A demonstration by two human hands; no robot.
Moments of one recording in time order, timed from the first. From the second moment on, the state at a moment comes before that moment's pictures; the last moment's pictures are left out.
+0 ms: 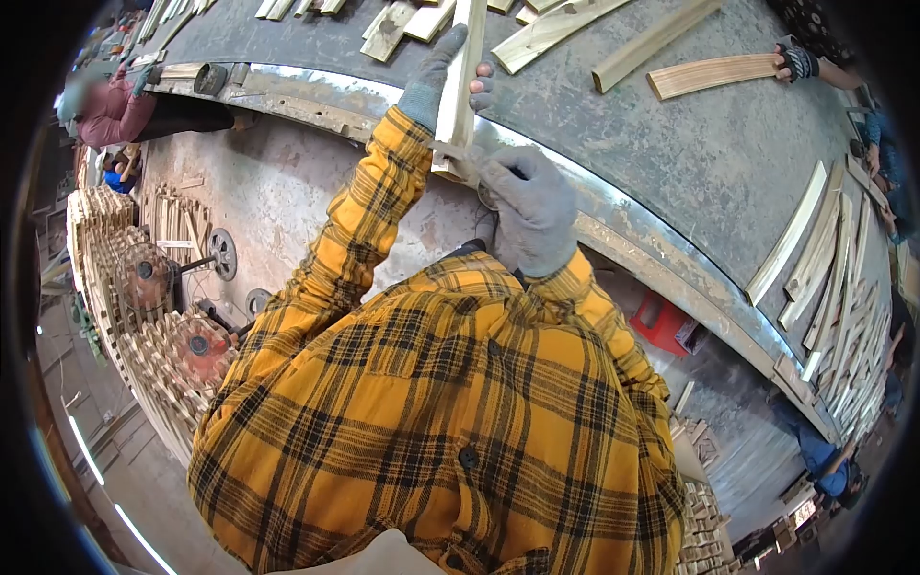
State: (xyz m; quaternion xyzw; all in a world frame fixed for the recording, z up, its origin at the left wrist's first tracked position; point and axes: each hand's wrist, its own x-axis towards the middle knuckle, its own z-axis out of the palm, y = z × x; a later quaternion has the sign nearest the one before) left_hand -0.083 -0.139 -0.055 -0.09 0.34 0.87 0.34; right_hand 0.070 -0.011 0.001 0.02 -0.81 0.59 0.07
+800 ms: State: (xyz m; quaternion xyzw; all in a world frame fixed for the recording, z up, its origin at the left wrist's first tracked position) left_hand -0.088 -0.161 -0.112 0.02 0.55 0.84 0.01; right_hand 0.050 -0.001 -0.015 0.10 -0.95 0.04 -0.30
